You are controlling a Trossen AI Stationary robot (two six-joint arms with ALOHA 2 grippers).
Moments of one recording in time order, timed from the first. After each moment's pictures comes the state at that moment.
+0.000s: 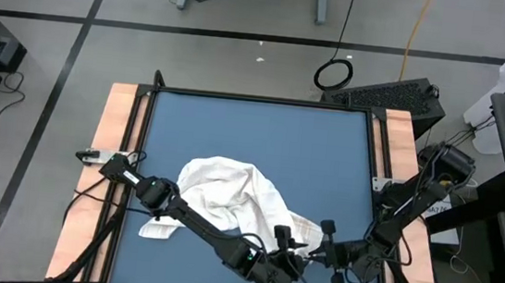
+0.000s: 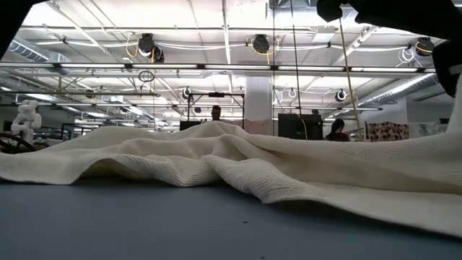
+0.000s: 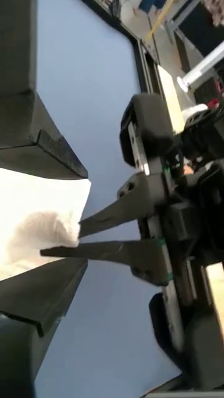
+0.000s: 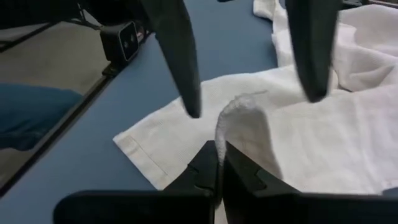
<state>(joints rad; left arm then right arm) -0.50 2.53 2.25 -0.30 -0.71 -0.07 0.97 1.45 0.45 0.40 0.67 0.37</state>
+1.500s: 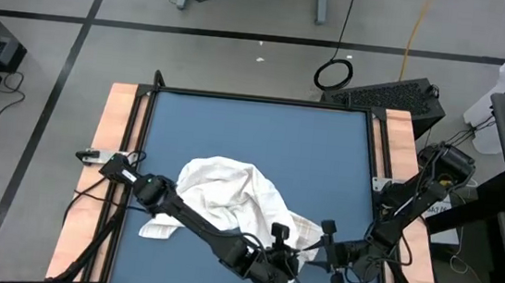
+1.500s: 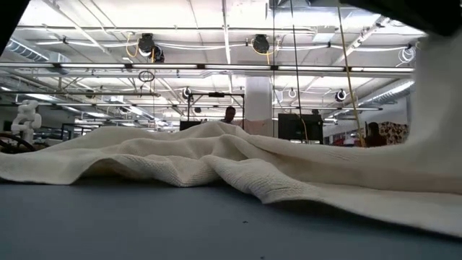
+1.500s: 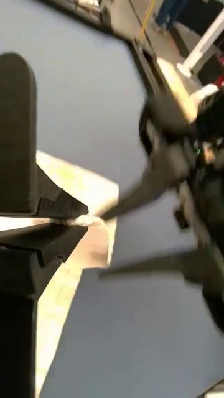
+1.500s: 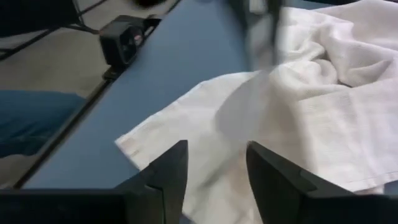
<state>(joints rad) -0.50 2.47 2.25 -0.53 -0.68 0.01 0.99 1.44 0.45 0.38 0.68 0.42</state>
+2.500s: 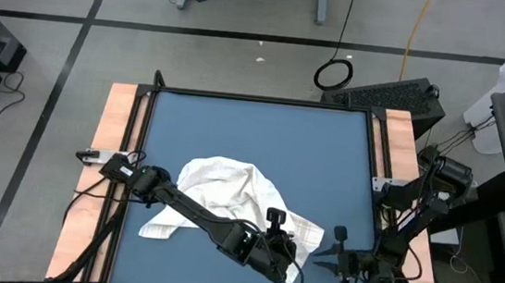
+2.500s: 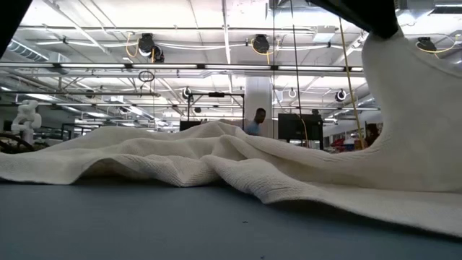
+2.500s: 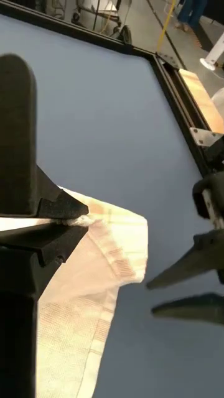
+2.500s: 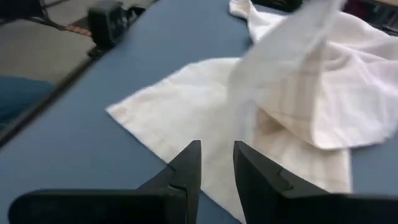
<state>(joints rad) -0.46 2.38 2.23 -0.72 -0.63 -0.02 1.17 1.55 0.45 0.30 0.96 0.57</state>
